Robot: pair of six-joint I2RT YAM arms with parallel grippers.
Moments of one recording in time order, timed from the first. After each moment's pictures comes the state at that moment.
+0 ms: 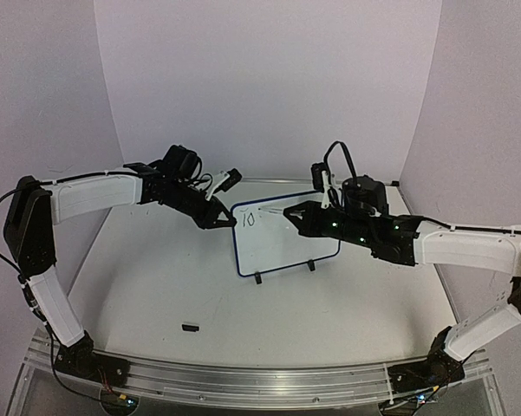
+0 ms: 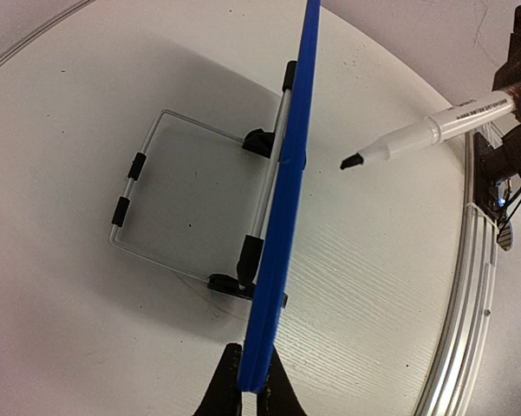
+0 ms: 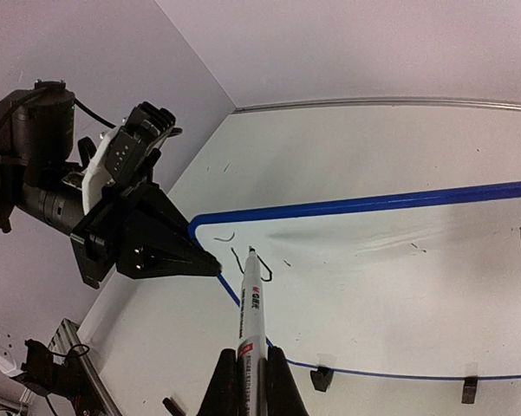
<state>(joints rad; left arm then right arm) -0.62 1.74 1.39 -0.46 0.55 0.15 0.85 1.41 0.96 0.15 0.01 0.56</state>
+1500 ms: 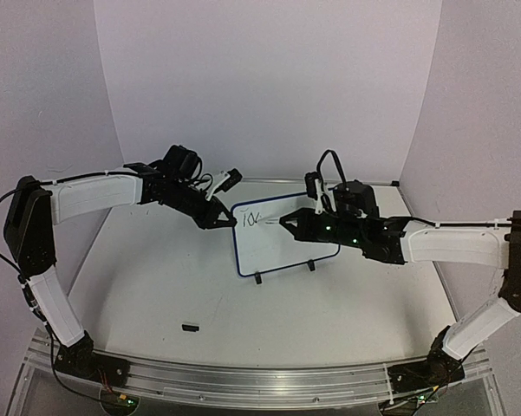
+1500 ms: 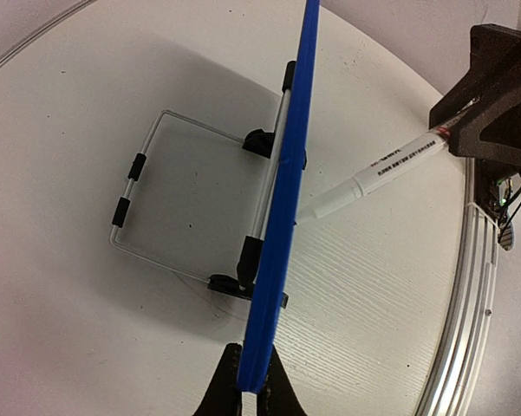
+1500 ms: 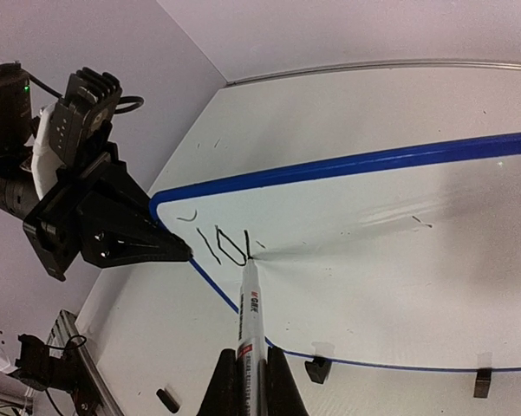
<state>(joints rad) -0.63 1.74 1.39 -0.46 0.55 0.15 0.81 1.50 0.96 0.17 -0.06 0.59</state>
